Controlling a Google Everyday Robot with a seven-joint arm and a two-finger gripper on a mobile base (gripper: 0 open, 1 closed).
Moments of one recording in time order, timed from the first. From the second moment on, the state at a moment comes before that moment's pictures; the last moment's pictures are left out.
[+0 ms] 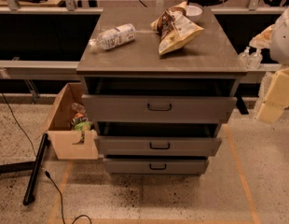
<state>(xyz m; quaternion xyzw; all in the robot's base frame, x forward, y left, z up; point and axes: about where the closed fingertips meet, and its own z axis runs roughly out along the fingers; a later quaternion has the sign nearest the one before) 0.438 -0.214 0.986 -0.60 0.78 -0.05 0.17</state>
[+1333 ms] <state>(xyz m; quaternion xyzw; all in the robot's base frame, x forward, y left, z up) 0.447 -0.204 0.770 -0.68 0.70 0.03 0.21</state>
